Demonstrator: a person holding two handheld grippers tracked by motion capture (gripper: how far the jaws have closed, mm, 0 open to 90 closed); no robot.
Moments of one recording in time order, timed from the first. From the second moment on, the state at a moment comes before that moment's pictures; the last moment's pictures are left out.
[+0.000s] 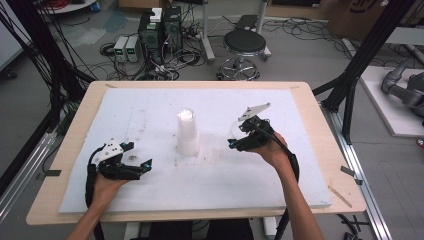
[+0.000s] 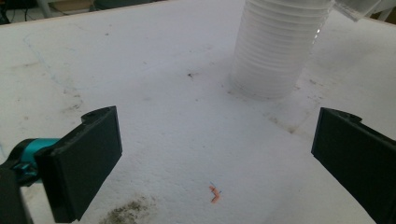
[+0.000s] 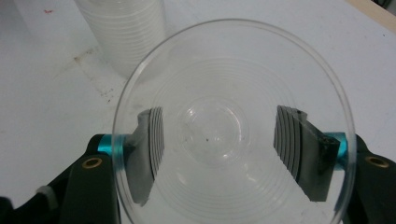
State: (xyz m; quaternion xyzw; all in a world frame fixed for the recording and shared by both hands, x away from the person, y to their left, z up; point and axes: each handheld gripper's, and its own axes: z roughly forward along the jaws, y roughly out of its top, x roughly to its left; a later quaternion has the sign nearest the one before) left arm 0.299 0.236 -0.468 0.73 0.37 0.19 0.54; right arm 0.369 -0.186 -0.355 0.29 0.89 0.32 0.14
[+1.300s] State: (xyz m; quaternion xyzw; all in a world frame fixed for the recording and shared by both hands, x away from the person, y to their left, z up) left arm 0.296 0.237 -0.471 0.72 0.36 0.20 0.56; right arm 0.389 -0.156 -0.368 0.32 0.90 0.25 0.15
